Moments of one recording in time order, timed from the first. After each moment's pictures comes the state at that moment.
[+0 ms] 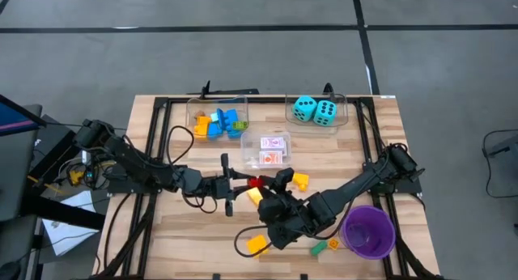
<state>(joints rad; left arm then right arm) -0.39 1.39 0.70 0.67 -0.55 0.46 0.53 1.94 1.76 -0.77 1.13 -0.03</state>
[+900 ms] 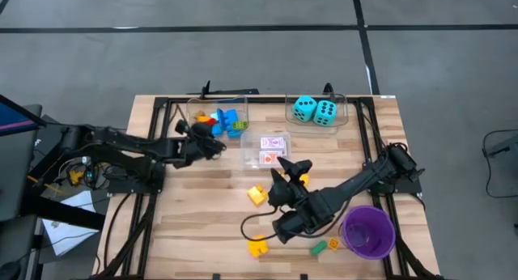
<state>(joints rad) 0.05 1.20 0.58 -0.21 -1.07 -0.44 0.52 1.94 1.76 -1.19 1.37 0.38</state>
